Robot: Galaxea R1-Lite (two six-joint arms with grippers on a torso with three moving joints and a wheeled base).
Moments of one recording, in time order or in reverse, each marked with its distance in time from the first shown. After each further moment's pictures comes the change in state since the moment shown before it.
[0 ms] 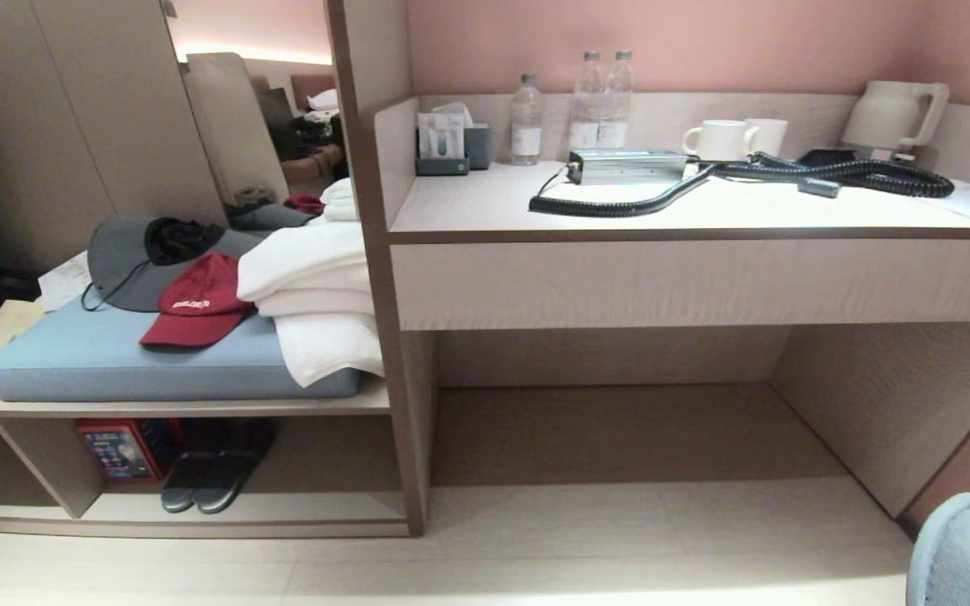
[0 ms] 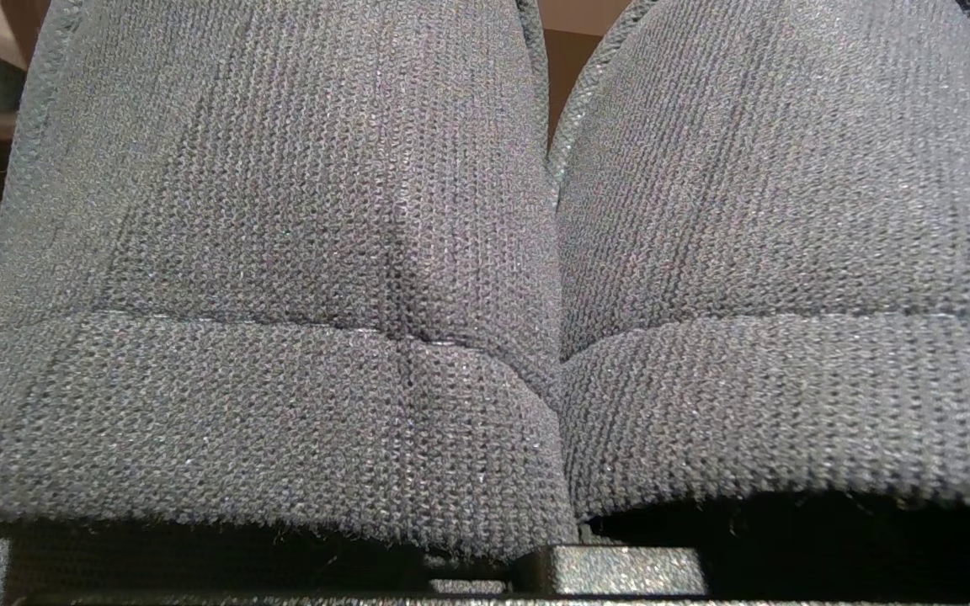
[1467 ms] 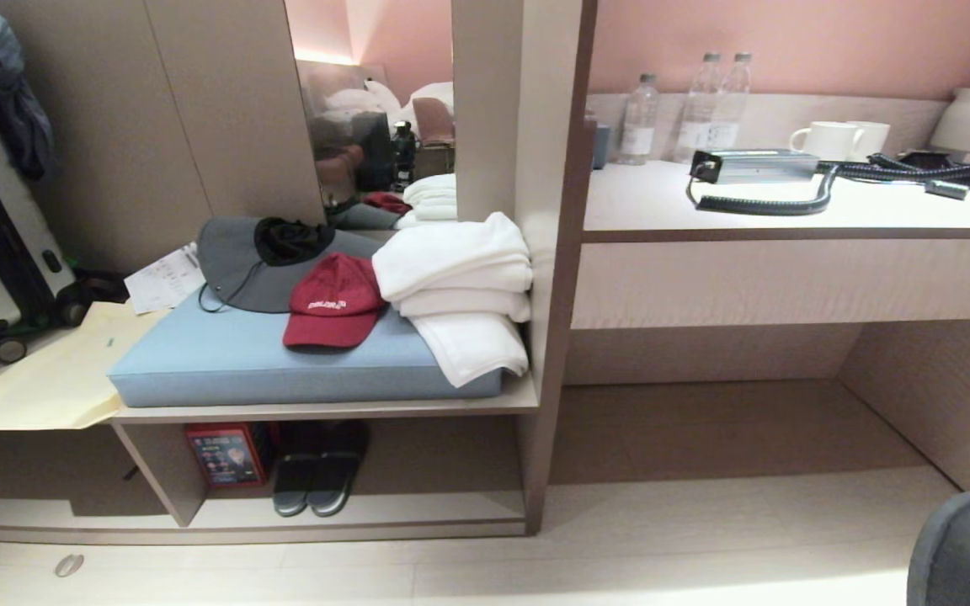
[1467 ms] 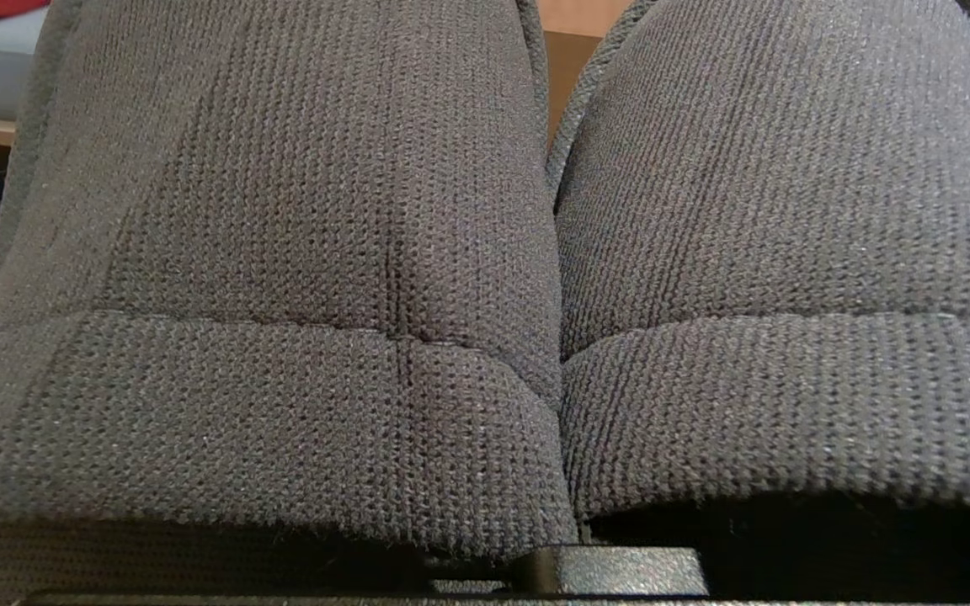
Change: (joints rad) left arm 0.000 0.000 0.000 0.000 0.000 0.000; right arm 0.000 0.000 0.000 0.000 0.000 0.004
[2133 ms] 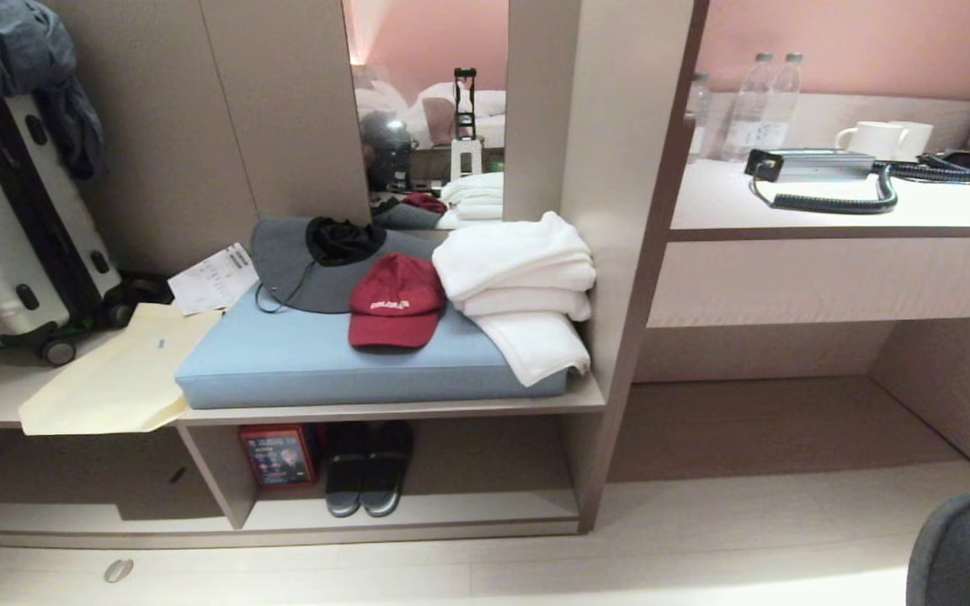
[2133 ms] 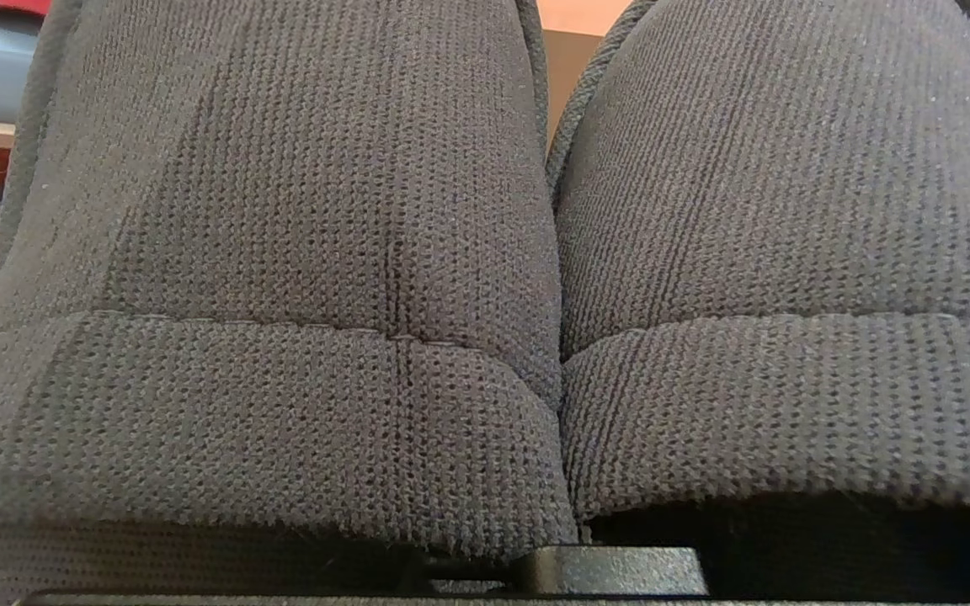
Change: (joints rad) left arm 0.000 0.000 0.000 0.000 0.000 0.000; right arm 0.000 0.000 0.000 0.000 -0.001 0.000
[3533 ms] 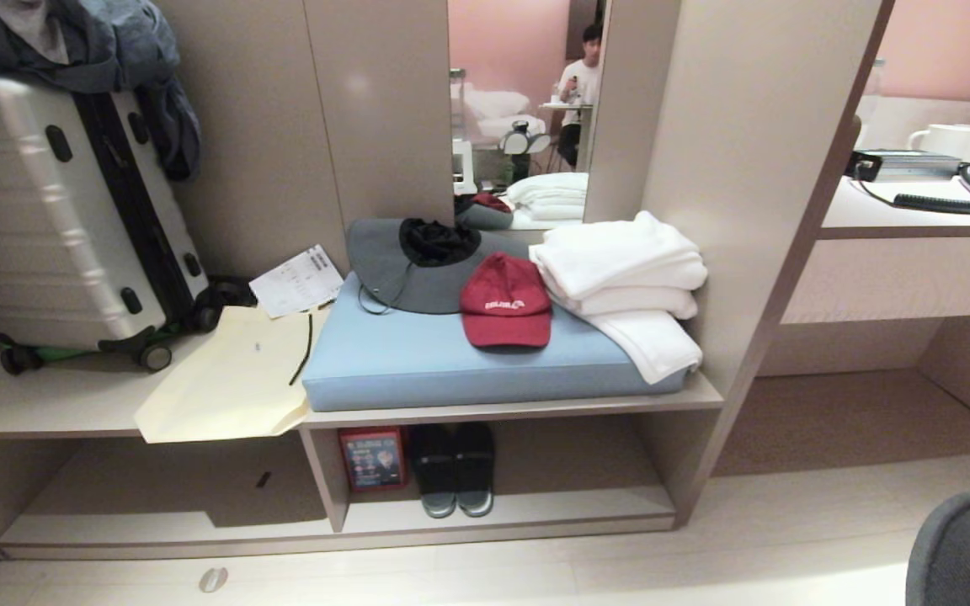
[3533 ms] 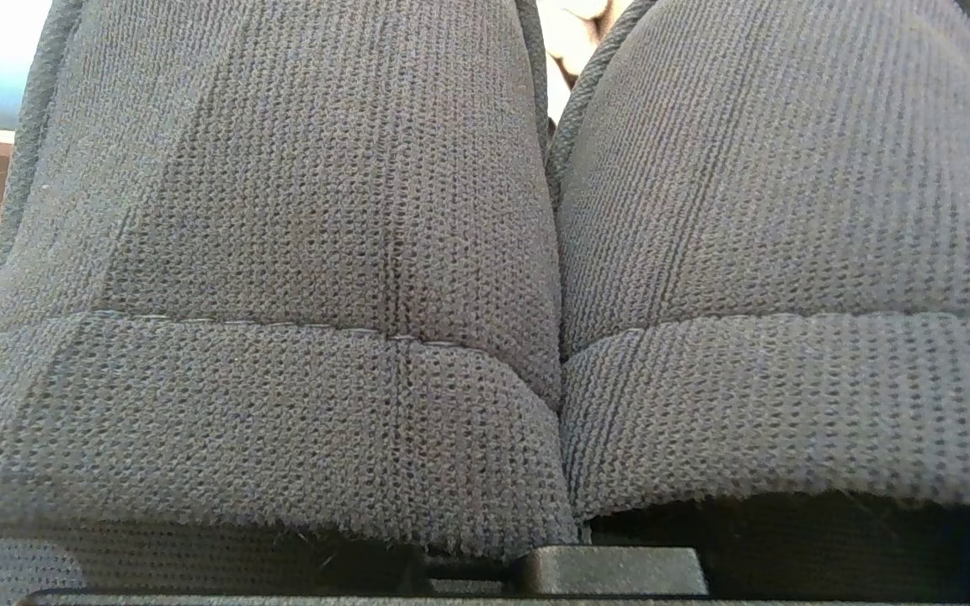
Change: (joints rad) left arm 0.001 0.000 0.000 0.000 0.000 0.002; right arm 0.000 0.000 0.000 0.000 0.001 0.000
